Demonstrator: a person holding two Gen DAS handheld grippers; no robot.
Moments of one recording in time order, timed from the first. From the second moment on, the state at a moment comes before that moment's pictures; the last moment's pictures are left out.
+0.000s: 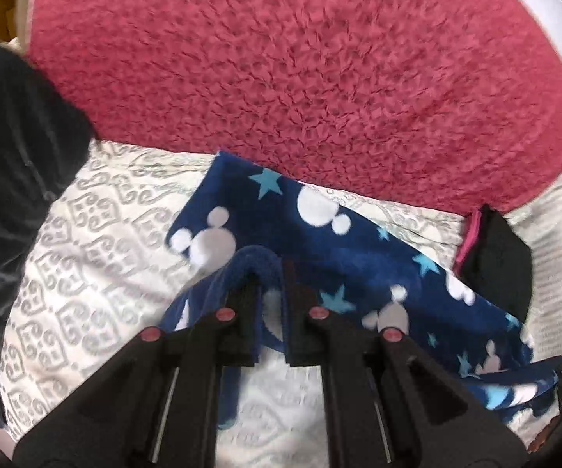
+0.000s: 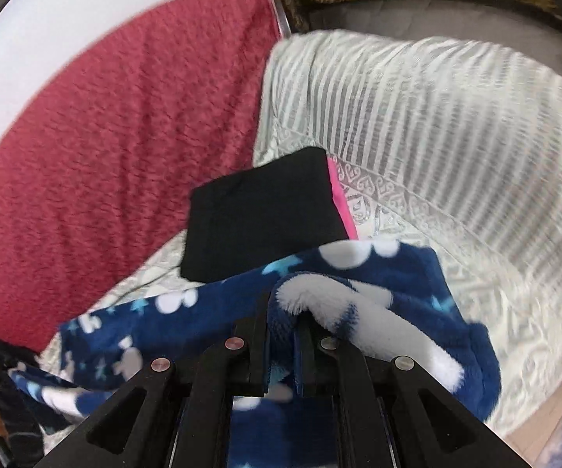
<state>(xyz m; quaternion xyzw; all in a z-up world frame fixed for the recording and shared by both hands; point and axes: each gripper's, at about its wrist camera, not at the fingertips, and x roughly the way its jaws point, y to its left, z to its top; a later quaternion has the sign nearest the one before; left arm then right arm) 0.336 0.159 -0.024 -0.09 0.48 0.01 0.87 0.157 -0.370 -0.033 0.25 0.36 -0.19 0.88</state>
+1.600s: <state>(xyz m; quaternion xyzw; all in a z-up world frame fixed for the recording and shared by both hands) 0.354 0.128 -0.101 0.18 0.45 -0.08 0.87 0.256 -0.364 -0.125 0.08 0.53 -0.19 0.82</state>
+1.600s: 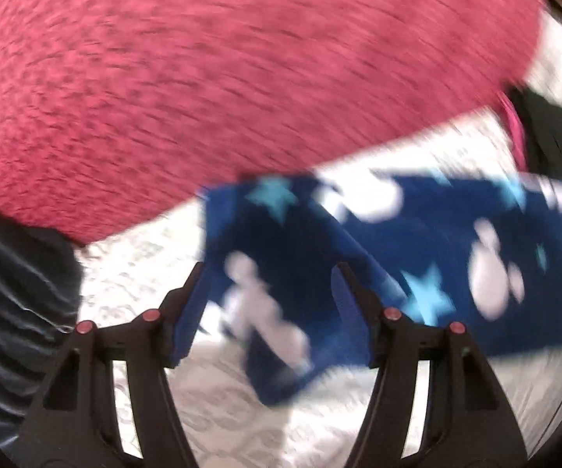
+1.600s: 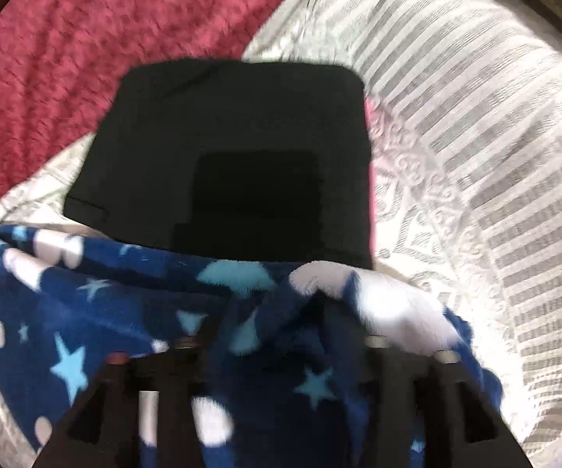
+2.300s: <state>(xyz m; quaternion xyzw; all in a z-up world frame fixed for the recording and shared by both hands) 0.463 0.162 -0.109 0.23 0.43 0.13 0.87 0.132 -0.384 -0.093 0.11 0.47 -0.25 0.84</state>
